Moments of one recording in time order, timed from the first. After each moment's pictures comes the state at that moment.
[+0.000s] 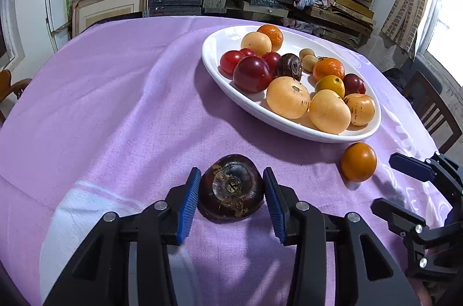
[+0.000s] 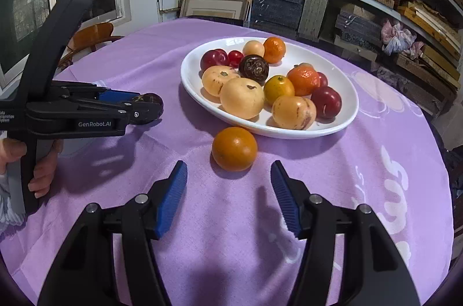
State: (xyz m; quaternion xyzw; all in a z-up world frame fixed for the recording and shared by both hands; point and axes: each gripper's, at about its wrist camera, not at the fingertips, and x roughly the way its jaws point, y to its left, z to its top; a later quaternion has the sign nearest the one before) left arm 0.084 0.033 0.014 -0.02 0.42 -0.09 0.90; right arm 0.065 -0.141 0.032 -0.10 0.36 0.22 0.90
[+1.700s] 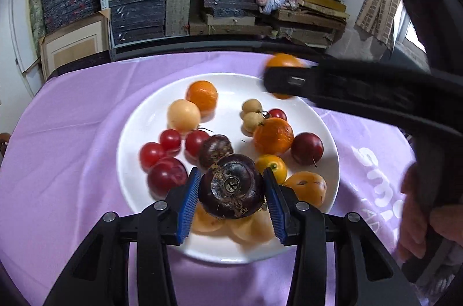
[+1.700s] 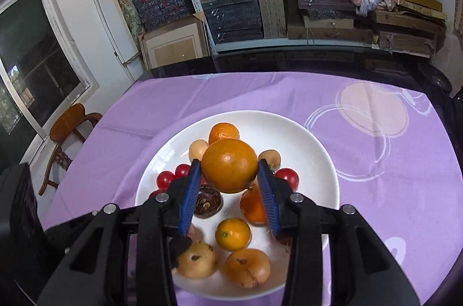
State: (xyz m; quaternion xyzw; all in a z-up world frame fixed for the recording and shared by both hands) left arm 0.161 -0.057 0.064 0.03 0.40 -0.16 0.90; right arm 0.233 -0.170 0.113 0.08 0.39 0.17 0.90
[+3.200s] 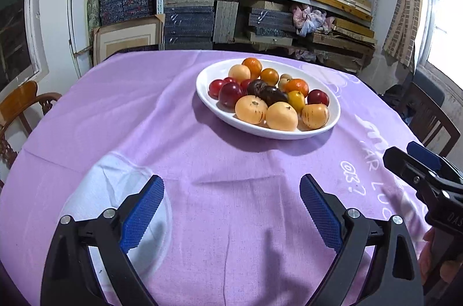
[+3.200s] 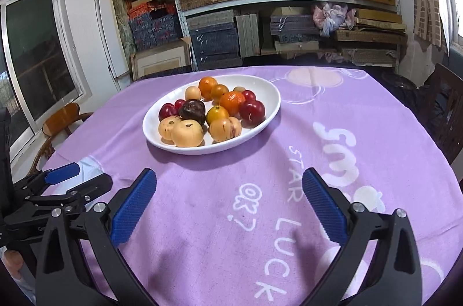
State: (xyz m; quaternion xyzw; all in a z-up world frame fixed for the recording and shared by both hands) left arm 0.005 -0.007 0.053 -0.02 0.35 -0.05 0.94; right arm 0.009 -0.215 0.068 0.07 0.29 0.11 0.95
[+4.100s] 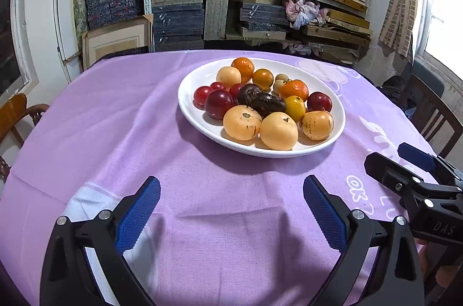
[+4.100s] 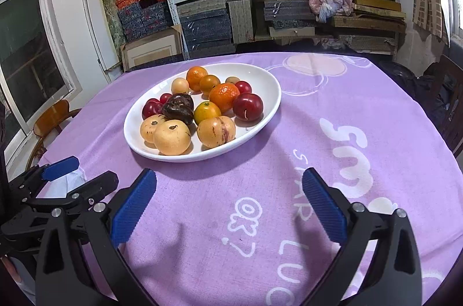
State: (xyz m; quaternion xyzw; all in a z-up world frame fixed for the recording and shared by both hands) left arm 0.048 -0.021 0.050 0.01 0.35 -0.06 0.93; right arm 0.063 -0.209 0.054 0.08 0.33 0.10 0.94
